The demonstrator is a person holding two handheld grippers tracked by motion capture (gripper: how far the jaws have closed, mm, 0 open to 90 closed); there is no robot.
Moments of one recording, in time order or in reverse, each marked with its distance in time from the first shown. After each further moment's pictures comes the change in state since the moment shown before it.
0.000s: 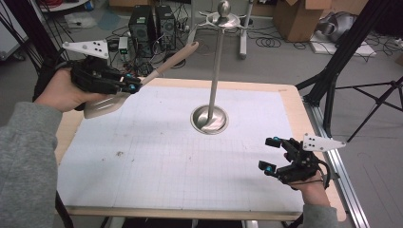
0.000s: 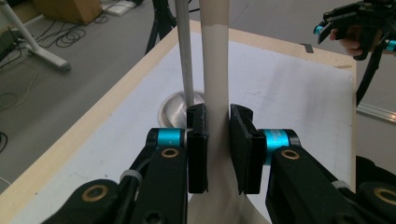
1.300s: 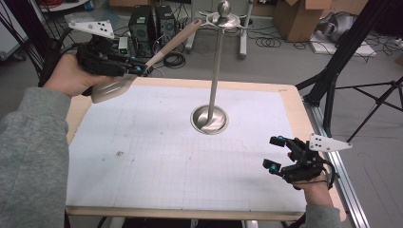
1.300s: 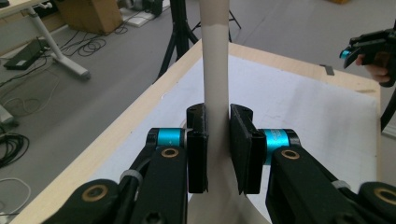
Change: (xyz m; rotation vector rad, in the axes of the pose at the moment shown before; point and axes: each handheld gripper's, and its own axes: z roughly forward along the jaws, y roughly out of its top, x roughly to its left) left arm 0.015 0.030 0.010 -0.045 0.067 -0.036; right arm -0.003 0.000 -0.010 -0.045 -0.014 0.012
